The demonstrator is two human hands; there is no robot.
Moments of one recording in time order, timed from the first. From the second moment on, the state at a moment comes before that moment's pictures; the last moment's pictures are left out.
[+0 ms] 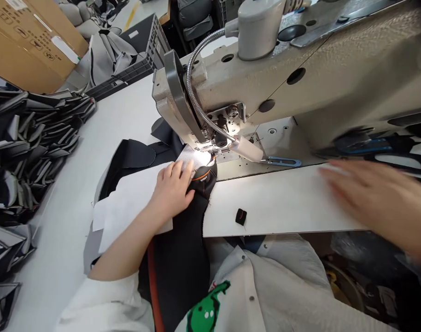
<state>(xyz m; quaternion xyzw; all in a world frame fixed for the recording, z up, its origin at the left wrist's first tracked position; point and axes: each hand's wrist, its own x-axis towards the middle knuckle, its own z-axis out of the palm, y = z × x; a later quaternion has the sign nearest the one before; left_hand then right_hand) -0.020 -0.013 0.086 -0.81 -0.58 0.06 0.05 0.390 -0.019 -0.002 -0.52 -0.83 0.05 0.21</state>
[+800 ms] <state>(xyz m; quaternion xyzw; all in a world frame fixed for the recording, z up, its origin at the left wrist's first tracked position) 0.018 0.036 0.074 -0.77 -0.61 0.14 -0.12 0.155 0.003 -0.018 -0.20 -0.95 -0.05 0.24</state>
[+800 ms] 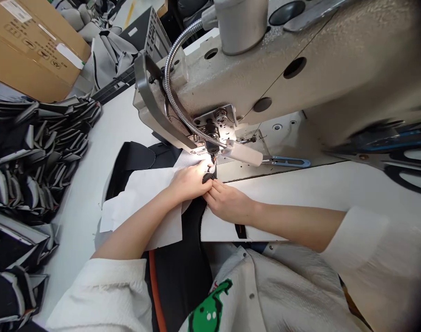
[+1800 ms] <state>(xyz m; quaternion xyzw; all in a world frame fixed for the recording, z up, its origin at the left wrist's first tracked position) 0.004 0.040 0.067 -0.79 -0.60 0.05 -0.14 0.152 0.006 -0.012 -0.23 -0.94 -0.07 0.23</state>
